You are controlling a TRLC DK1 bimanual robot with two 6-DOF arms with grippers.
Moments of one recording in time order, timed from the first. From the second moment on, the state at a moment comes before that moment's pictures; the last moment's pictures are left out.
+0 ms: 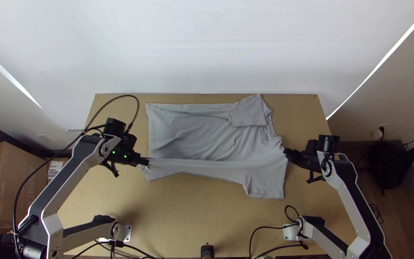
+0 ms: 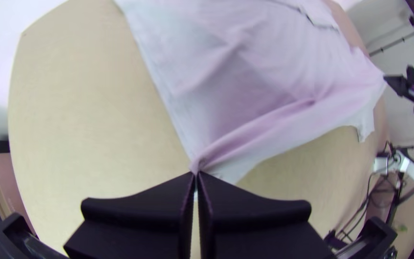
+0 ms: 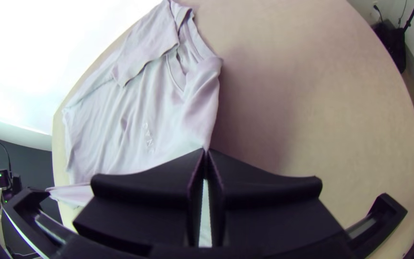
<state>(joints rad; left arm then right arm) -0.14 1.29 1.07 -1.00 0.13 0.08 -0.07 1.06 0.74 -0.63 -0.29 0.38</state>
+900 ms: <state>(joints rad) 0.03 1.29 1.72 -0.74 0.08 0.00 -0.03 1.23 1.55 -0.48 -0.24 0.25</state>
